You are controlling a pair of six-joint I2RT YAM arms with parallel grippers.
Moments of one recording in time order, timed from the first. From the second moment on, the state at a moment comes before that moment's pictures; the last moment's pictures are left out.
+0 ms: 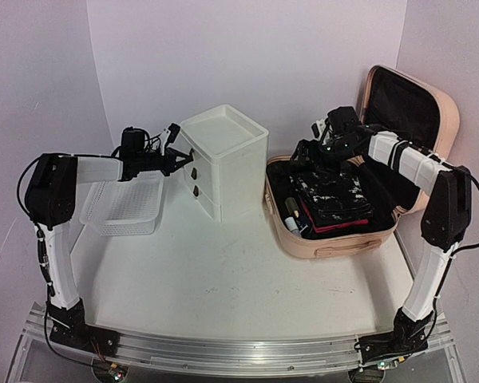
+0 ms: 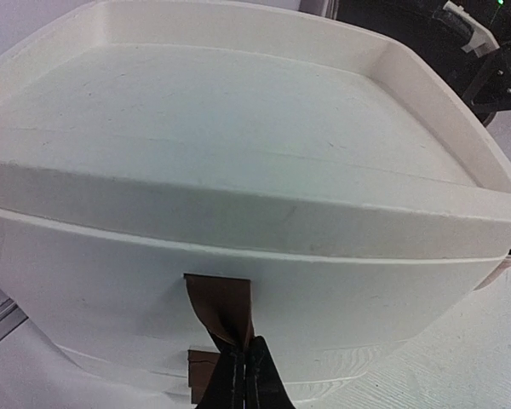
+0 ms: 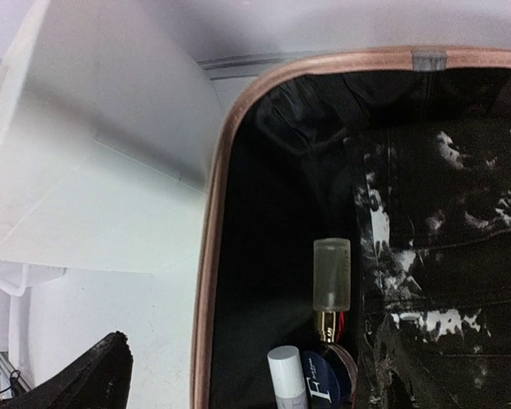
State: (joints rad) left arm -0.25 2.06 1.50 0.24 0.80 0.11; right arm 0.36 1.85 1.70 -0.61 -0.24 0.36
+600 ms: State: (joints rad) left arm -0.34 1.64 1.09 0.10 0.63 0.05; right arm 0.42 1.97 1.71 -0.79 -0.17 0.33
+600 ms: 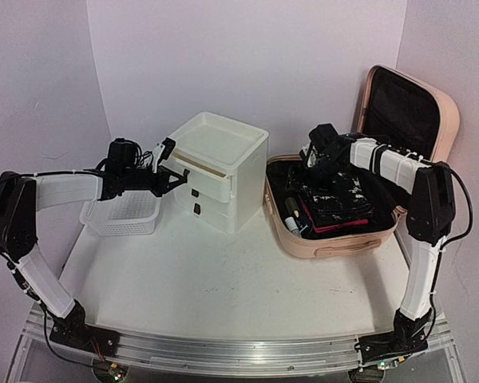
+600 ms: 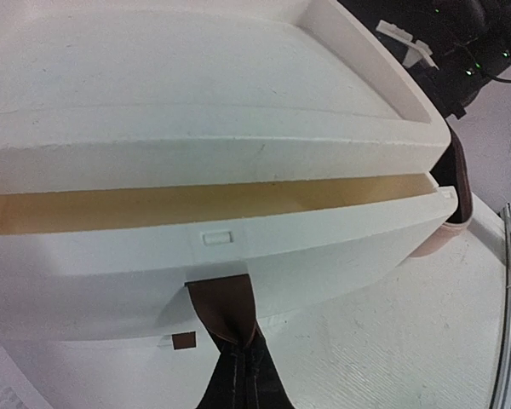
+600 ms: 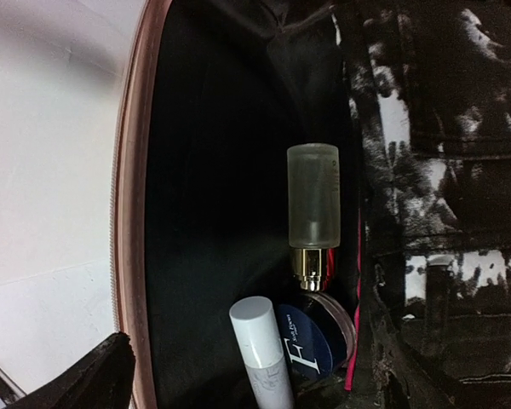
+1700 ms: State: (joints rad) left arm -0.37 1.45 1.07 -0.27 0.55 0.05; right arm 0.57 2.09 1.62 -0.81 0.02 0.30
